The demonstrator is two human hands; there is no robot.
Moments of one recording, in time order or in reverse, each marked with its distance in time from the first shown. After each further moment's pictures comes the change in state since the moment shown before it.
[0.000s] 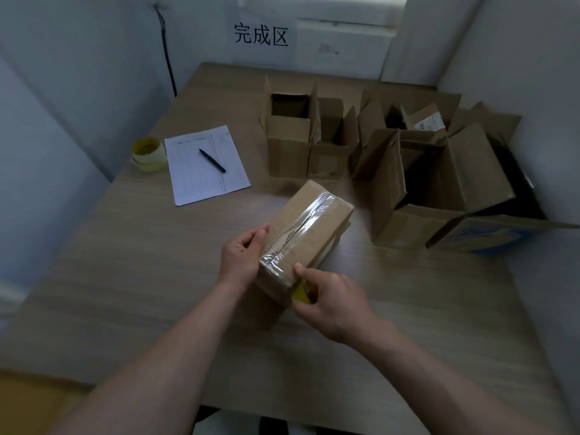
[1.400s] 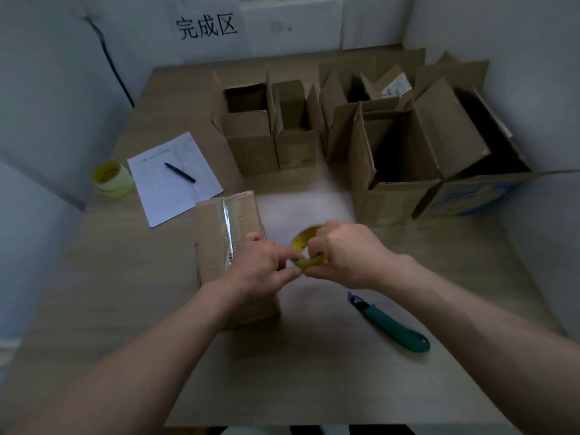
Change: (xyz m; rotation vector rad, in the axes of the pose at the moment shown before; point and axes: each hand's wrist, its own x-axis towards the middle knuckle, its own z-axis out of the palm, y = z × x) left_hand -0.009 0.054 0.044 1.178 -0.794 0.618; right_hand 0.038 0.040 -0.075 -0.289 -0.013 -0.322
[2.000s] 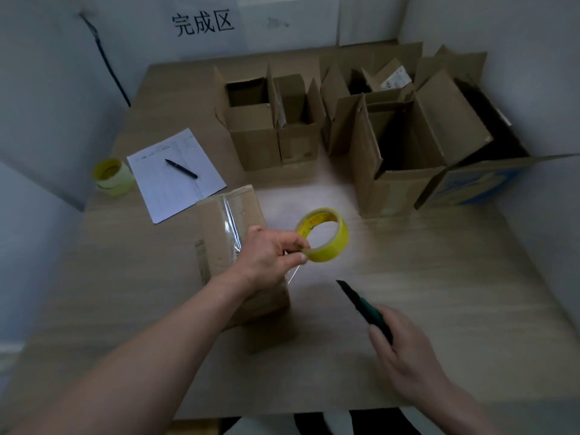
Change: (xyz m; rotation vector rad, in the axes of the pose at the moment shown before) left_hand -0.005 -0.004 0.006 -0.302 0.166 -0.108; right_hand -0.153 -0.059 0.096 0.479 0.179 0.726
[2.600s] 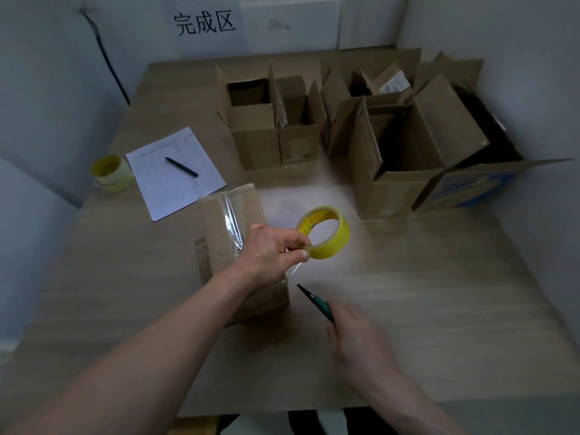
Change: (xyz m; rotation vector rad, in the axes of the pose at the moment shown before) left_hand -0.002 0.004 -0.002 -0.005 -0.006 -0.003; right_hand 0.012 -0.064 0.034 -0.251 -0.139 0.034
